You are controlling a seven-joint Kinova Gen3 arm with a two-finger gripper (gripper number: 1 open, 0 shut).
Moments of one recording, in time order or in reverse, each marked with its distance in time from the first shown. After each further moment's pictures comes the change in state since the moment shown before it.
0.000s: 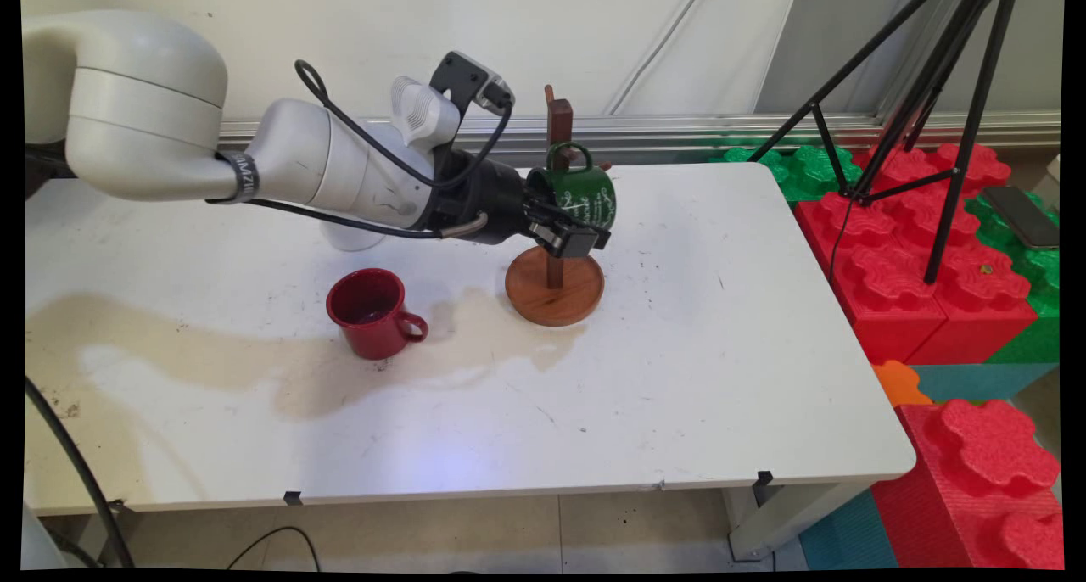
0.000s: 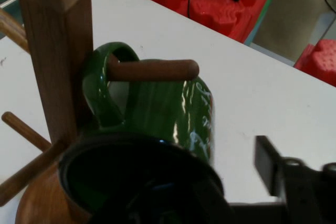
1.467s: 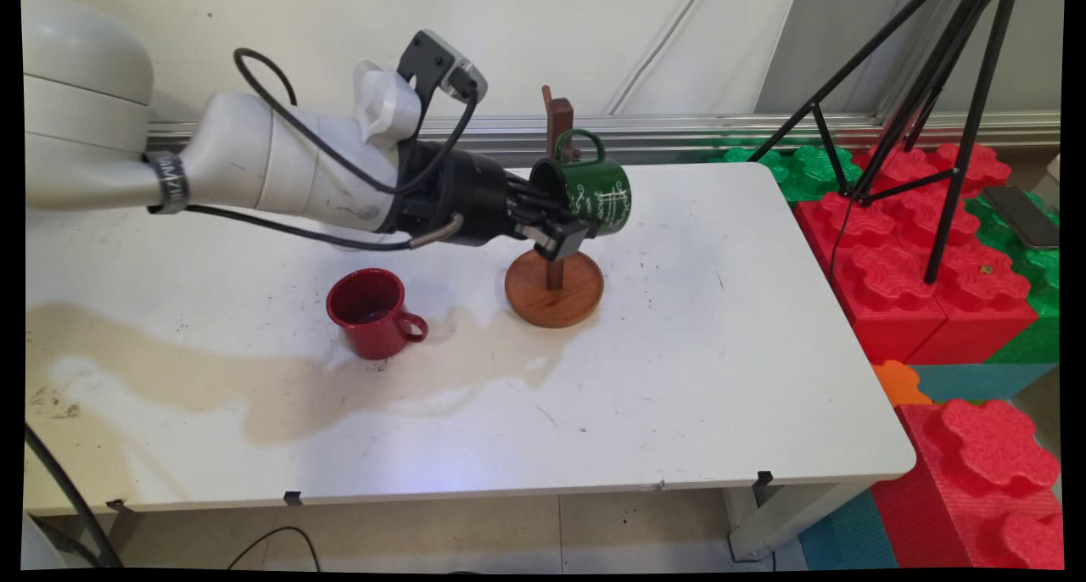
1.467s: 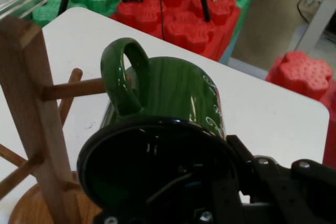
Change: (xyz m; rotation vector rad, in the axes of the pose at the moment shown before) arm 0.000 0.023 -0.037 -0.038 0.055 0.053
